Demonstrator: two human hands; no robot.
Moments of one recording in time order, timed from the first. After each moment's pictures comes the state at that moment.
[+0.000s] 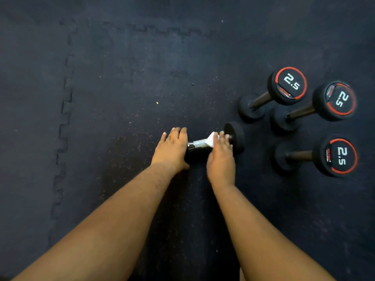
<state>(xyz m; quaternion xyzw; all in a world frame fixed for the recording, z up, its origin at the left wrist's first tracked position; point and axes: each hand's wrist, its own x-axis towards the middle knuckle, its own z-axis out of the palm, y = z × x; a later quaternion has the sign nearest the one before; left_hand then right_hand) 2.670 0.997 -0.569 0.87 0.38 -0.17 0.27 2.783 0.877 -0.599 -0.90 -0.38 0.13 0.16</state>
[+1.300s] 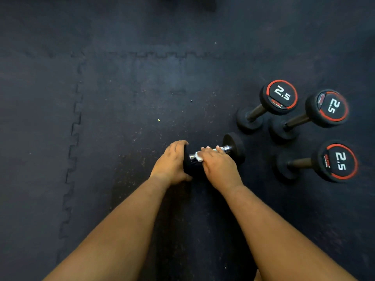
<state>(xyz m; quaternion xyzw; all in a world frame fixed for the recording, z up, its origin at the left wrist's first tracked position) 2.661 1.007 -0.565 0.84 0.37 -0.10 0.37 2.807 0.890 -0.593 -0.78 -0.61 0.06 0.14</state>
